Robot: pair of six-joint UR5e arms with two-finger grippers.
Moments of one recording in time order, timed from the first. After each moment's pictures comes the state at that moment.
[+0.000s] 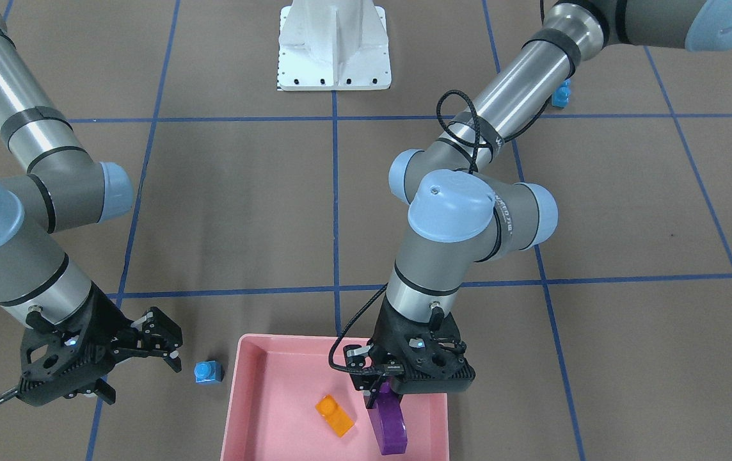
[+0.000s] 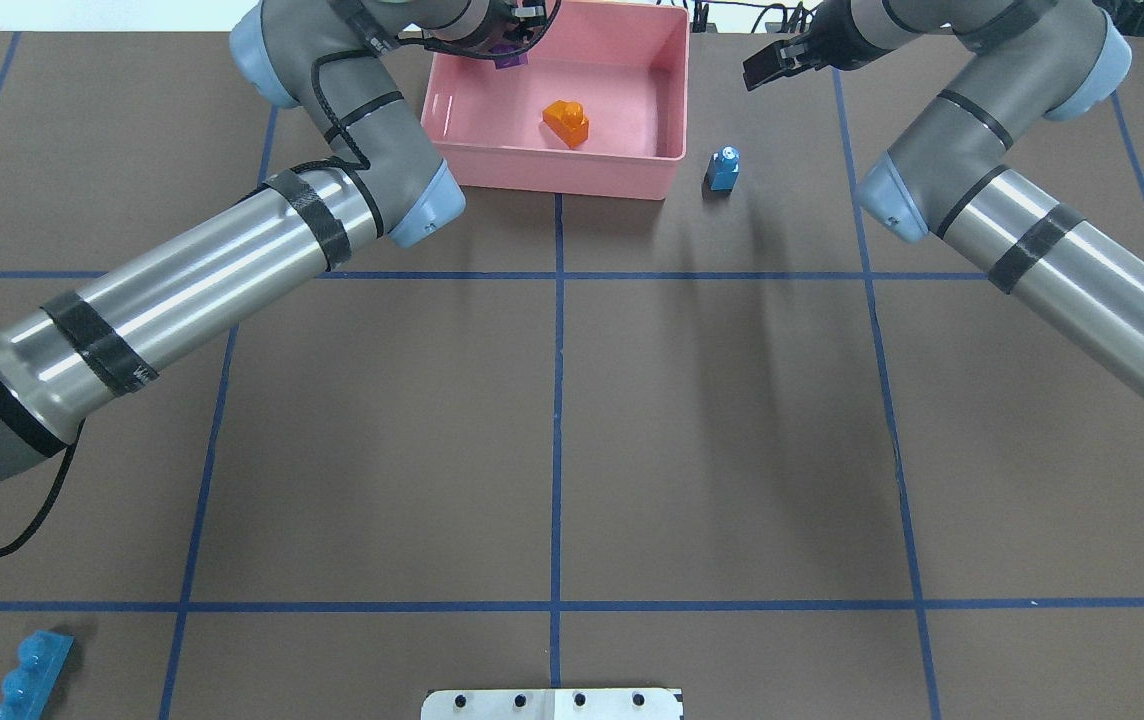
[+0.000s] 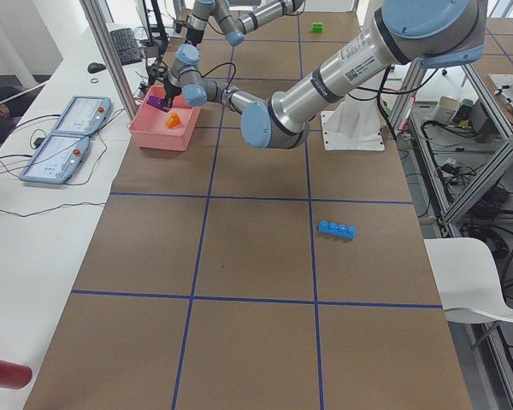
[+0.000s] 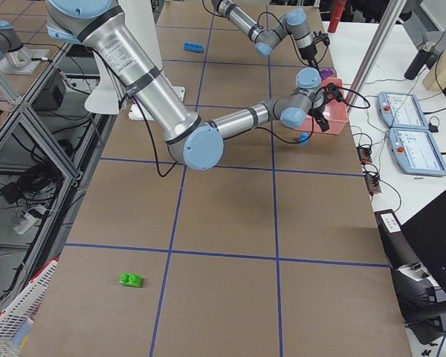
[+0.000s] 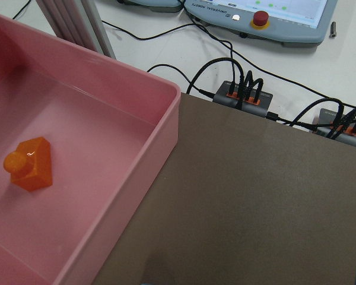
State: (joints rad) left arm -0.84 -2.69 -0.82 -2.31 -1.74 -1.17; right arm 1.01 -0.85 1.15 -0.84 2.03 0.63
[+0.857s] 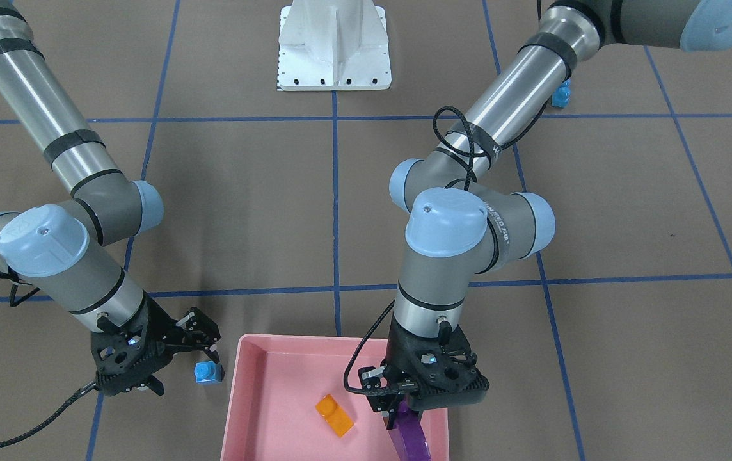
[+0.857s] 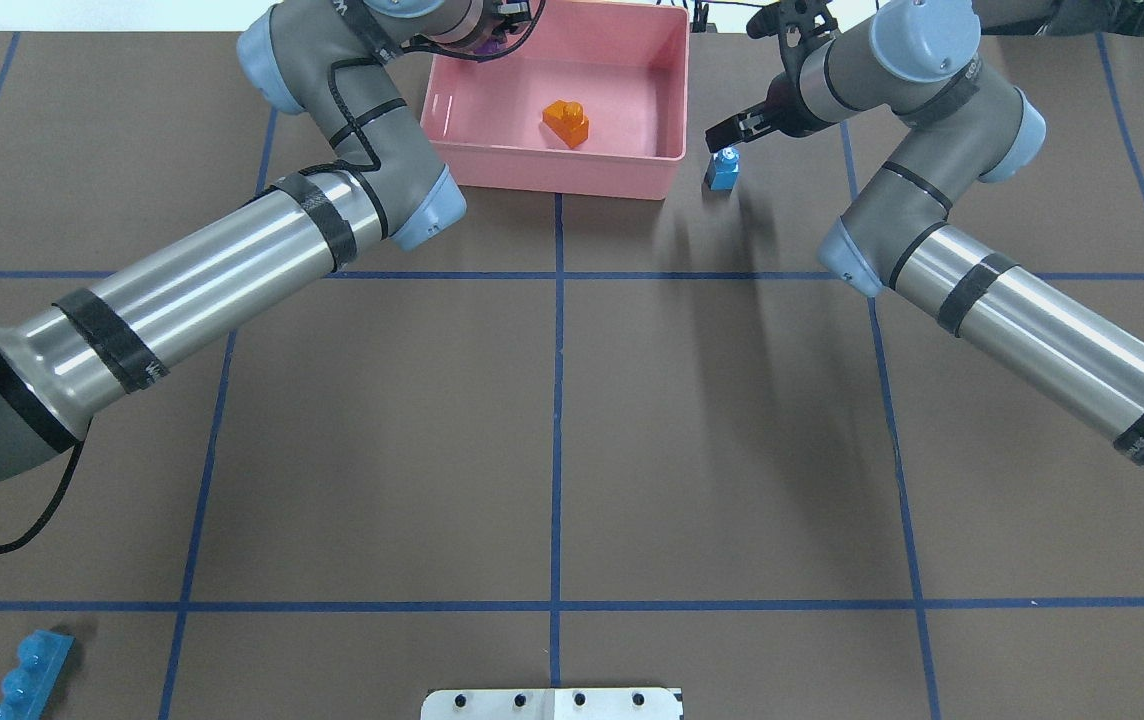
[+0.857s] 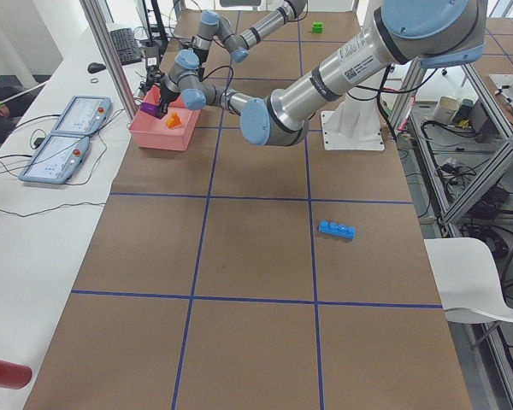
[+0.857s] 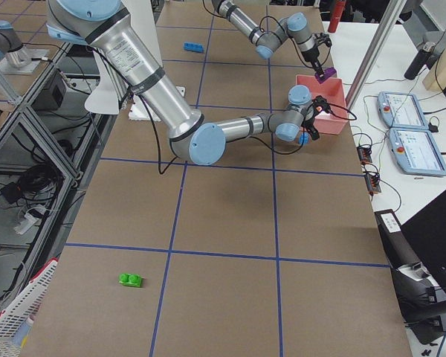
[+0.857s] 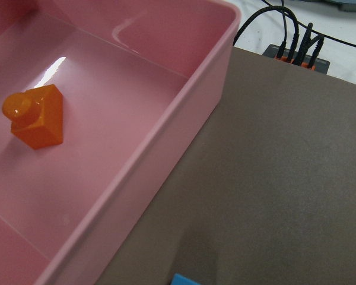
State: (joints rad) left arm -0.84 -2.71 -0.76 -2.31 -1.64 -1.21; right arm 0.92 -0.81 0.98 -0.66 2.00 0.63
